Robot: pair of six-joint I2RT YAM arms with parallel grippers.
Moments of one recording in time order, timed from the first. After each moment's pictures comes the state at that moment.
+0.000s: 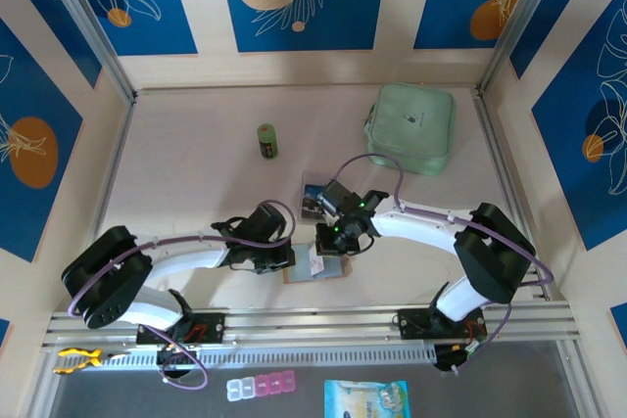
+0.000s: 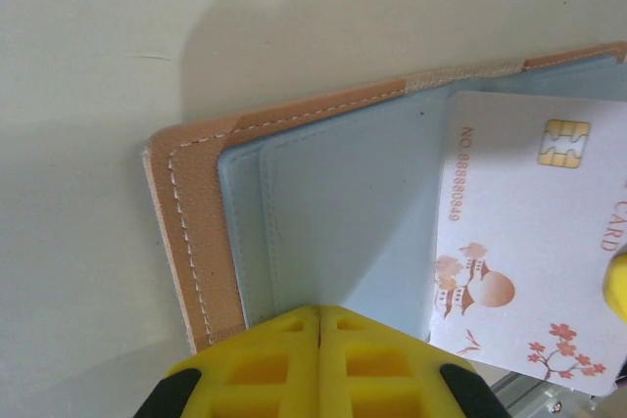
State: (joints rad) left arm -0.85 1.40 0.57 -0.23 0.31 -1.02; right arm 0.87 1.53 0.90 -0.62 -0.31 0.80
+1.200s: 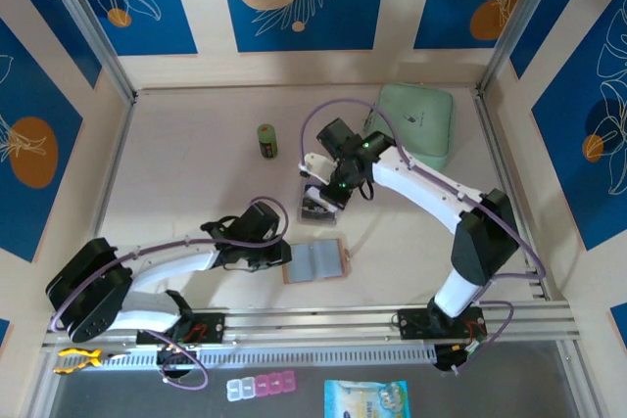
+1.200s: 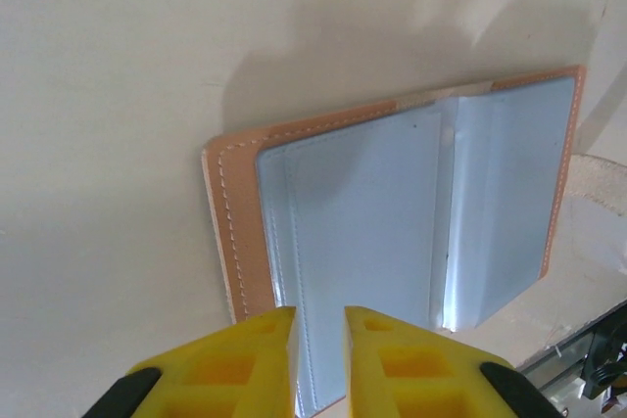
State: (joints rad) left arm -0.84 1.29 0.57 -0.32 0.24 -0.99; right arm 0.68 1.67 1.45 -1.00 -0.16 -0.42
